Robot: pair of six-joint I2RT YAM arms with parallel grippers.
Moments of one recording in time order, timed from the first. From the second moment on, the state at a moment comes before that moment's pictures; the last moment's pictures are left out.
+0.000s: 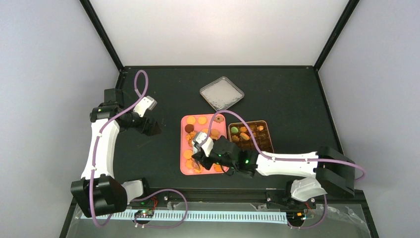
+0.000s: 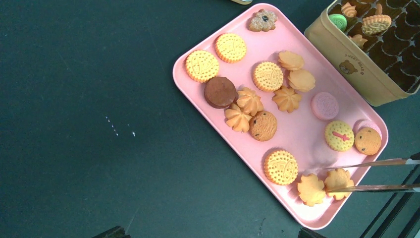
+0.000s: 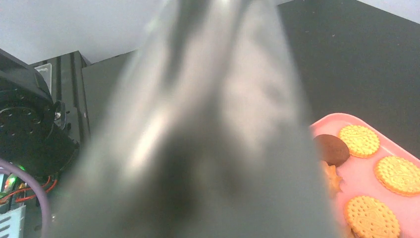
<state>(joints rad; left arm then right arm) 0.20 1.18 1.11 -1.08 0.63 0.64 1.24 1.40 0.74 0.25 0.08 0.14</state>
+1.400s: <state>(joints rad) 0.20 1.18 1.11 -1.08 0.63 0.64 1.24 1.32 0.66 0.28 0.06 0.19</state>
